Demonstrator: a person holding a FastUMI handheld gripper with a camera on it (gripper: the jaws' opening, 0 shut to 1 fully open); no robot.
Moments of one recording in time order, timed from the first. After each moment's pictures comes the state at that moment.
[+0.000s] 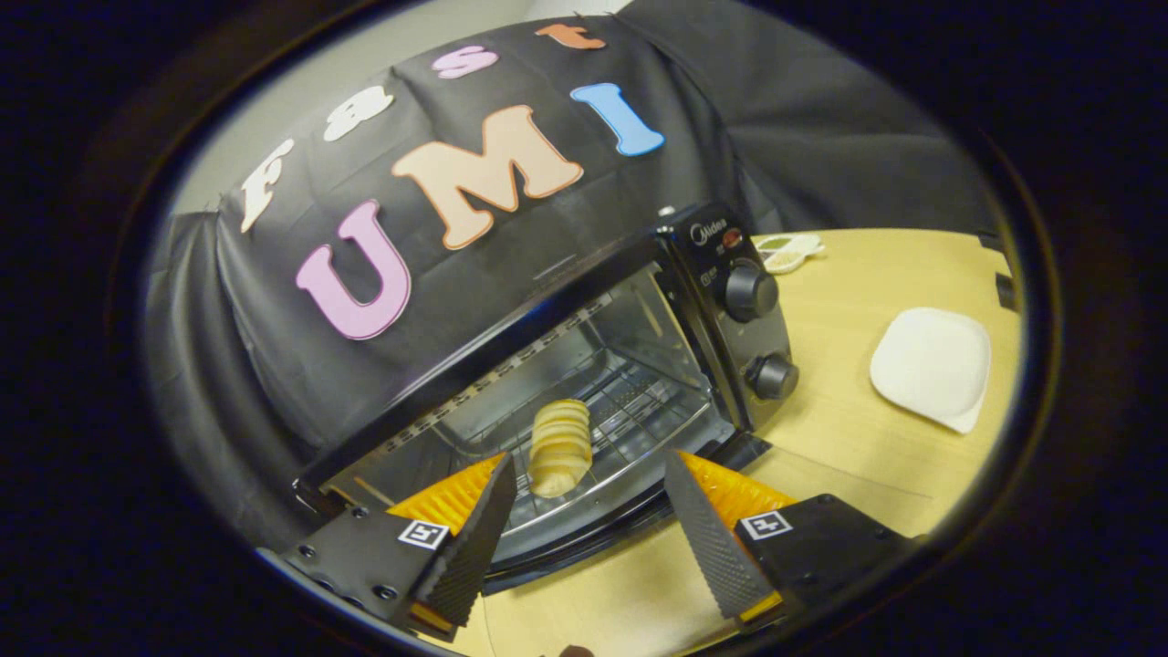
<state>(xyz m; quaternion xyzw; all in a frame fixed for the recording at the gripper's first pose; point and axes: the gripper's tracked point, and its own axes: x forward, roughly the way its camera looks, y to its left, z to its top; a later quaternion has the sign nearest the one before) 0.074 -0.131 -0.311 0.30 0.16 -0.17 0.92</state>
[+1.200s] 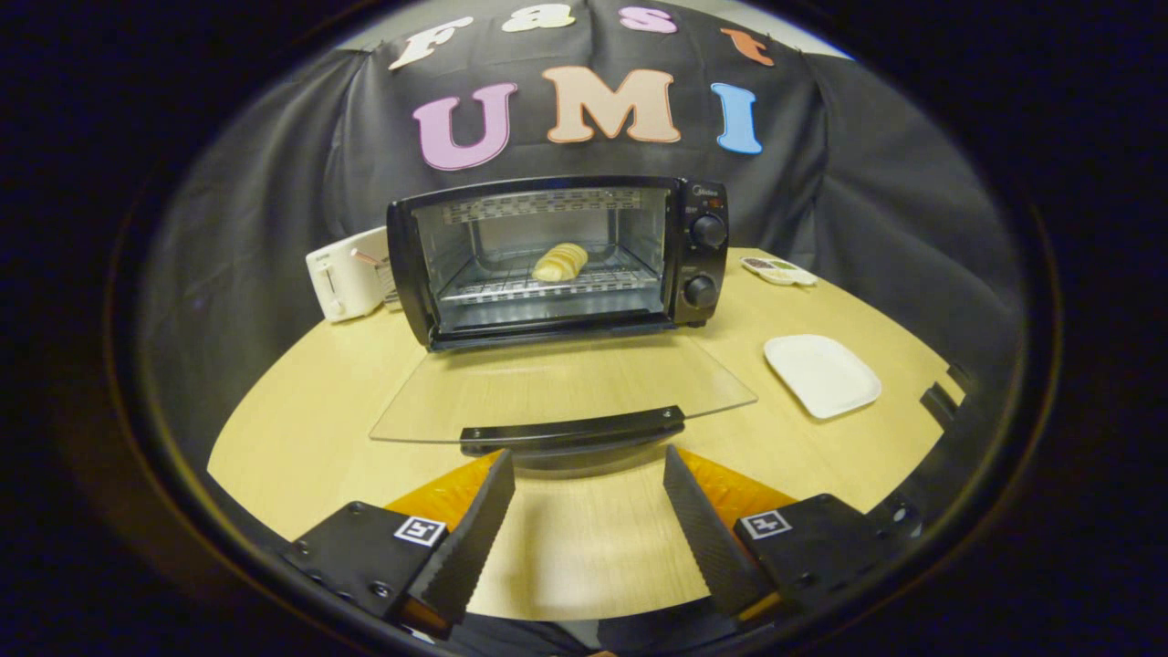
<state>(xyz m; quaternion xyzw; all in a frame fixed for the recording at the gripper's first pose) -0.101 -0.103 -0.368 0.08 0.29 -0.08 0.95</state>
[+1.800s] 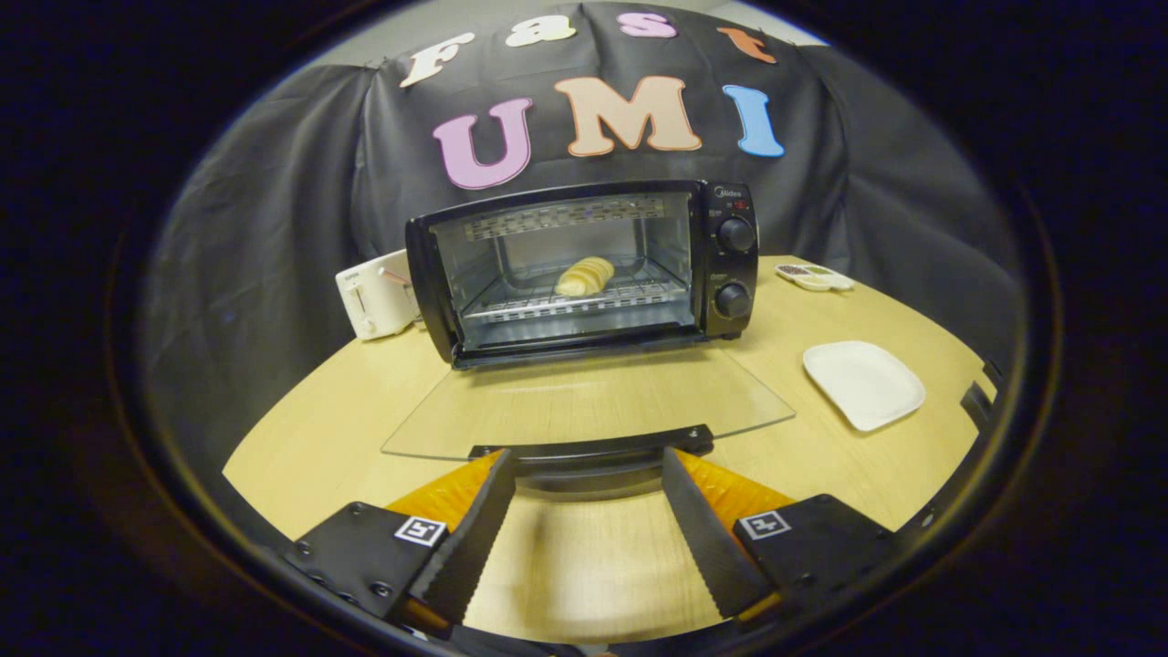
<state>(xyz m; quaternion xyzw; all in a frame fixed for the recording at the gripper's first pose) -0.084 -0.100 -0.360 0.09 0.24 -0.03 0.96</state>
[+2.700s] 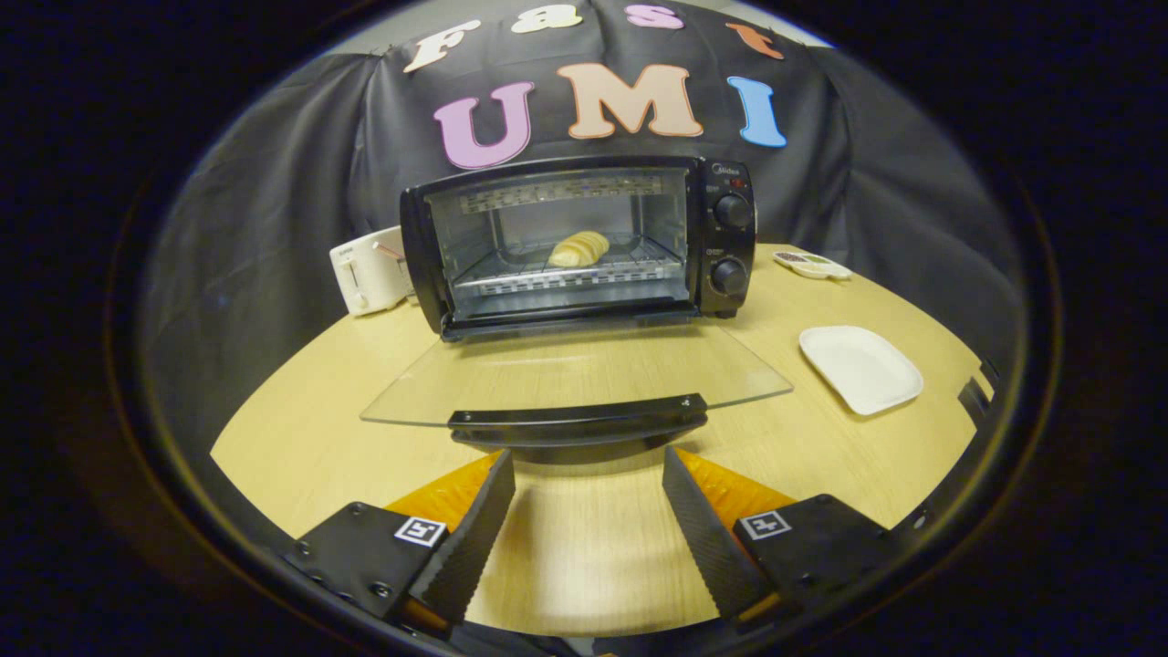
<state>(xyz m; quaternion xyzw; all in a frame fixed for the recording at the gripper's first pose) -0.106 -0.099 -0.402 0.09 0.30 -0.03 0.95</state>
